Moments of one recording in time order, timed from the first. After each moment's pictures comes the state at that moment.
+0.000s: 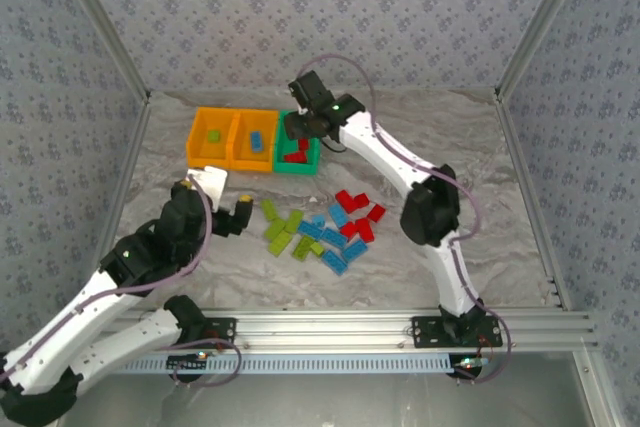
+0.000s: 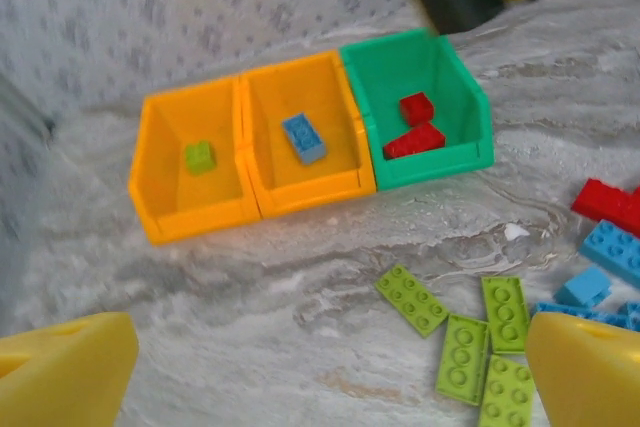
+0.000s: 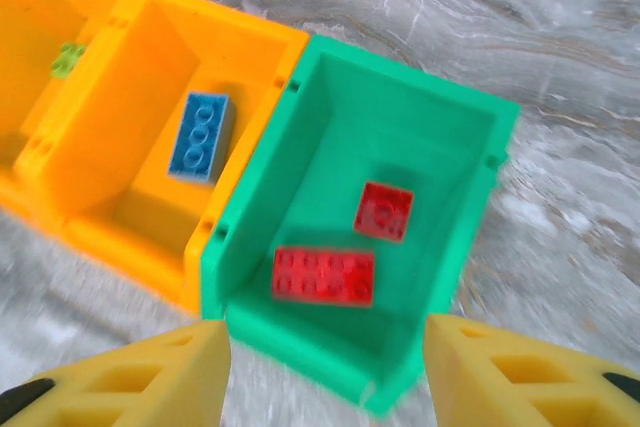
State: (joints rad) left arm -0.77 0.70 0.90 -0.76 -0.52 -0.21; right arm 0.70 2.13 2.14 -0.84 0.12 0.30
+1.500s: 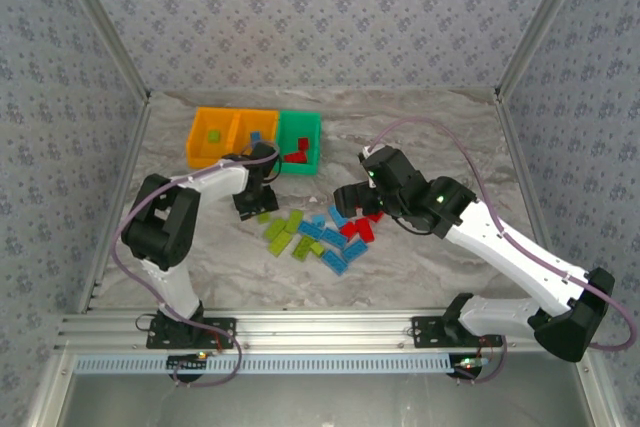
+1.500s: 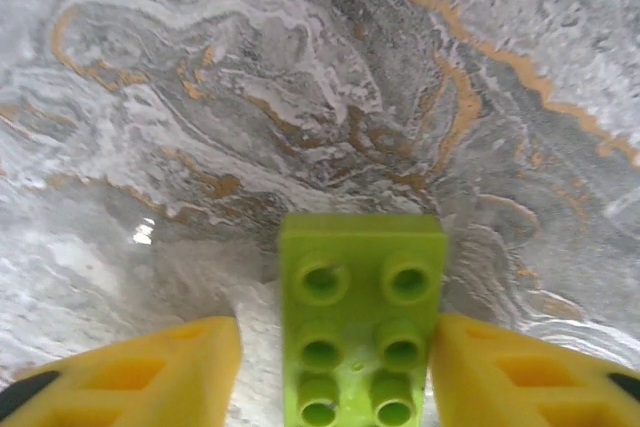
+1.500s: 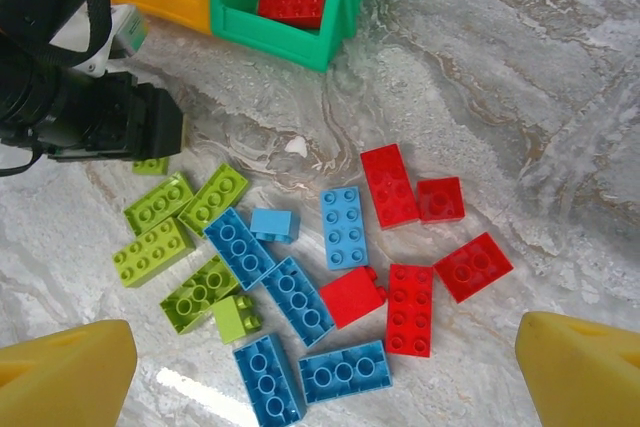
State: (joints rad) left arm -0.47 1.82 1.13 -0.75 -0.07 -0.77; right arm 0.83 1.18 1.20 -0.85 0.19 0.44
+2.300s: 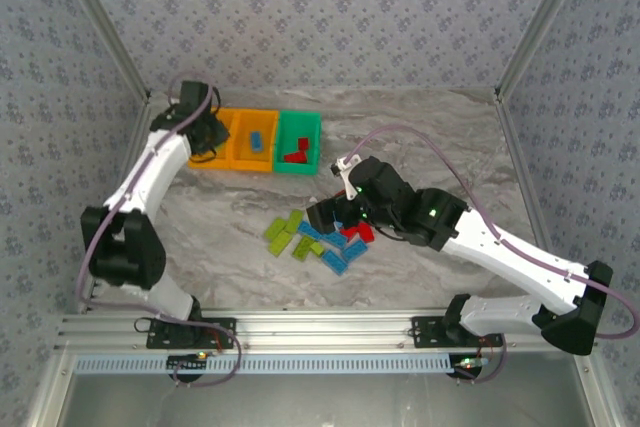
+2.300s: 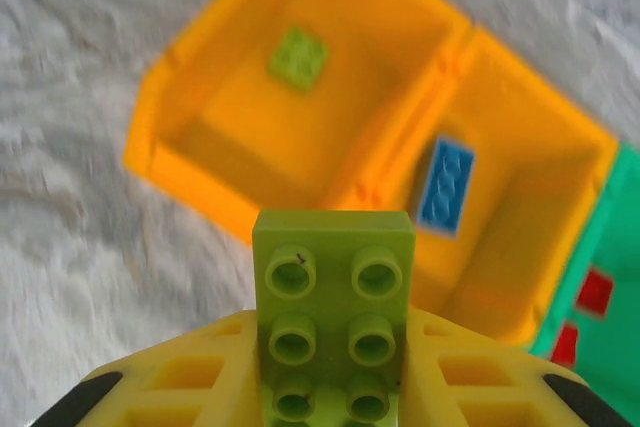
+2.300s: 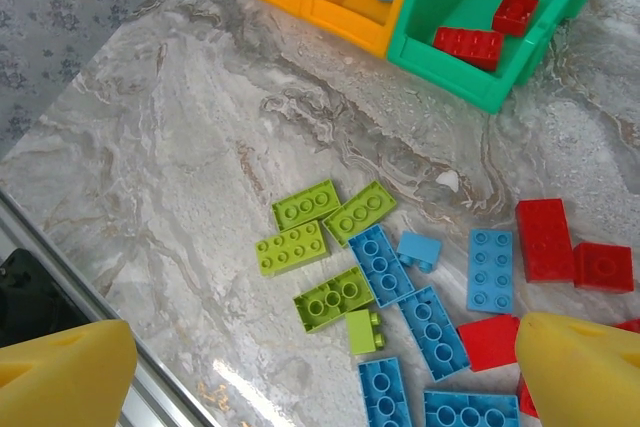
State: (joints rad) left arm -0.14 1.69 1.52 -0.77 -0.17 -0.67; right arm 1.00 1.18 1.20 -0.70 0.10 0.41
